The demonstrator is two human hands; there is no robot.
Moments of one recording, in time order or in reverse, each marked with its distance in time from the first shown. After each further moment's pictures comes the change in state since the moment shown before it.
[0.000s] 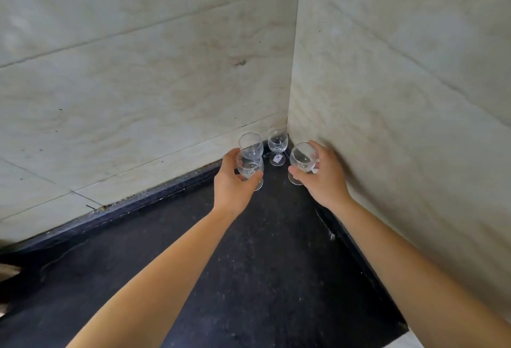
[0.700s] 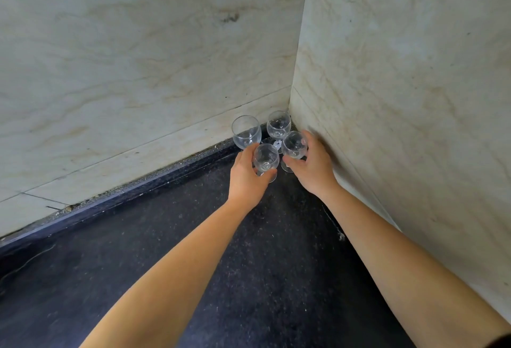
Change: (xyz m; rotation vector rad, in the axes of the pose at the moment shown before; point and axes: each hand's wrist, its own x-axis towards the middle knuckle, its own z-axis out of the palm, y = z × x) left_hand 0.048 -0.067 0.070 0.059 -0.122 0.008; right_hand 0.055 0.054 0.066 0.093 -0.057 0.031
